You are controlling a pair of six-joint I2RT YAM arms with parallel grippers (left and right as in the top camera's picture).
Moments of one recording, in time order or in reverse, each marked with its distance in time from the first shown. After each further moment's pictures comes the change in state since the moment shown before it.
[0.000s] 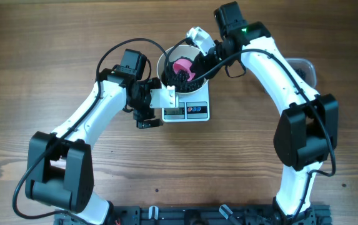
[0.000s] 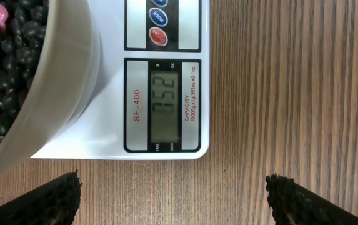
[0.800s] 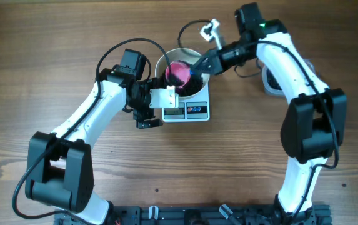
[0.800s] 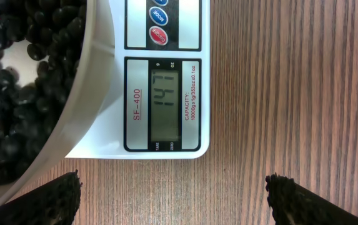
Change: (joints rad) left arm 0.000 0.000 0.000 0.000 0.000 0.000; right arm -0.128 0.034 -0.005 -0.076 -0.487 0.168
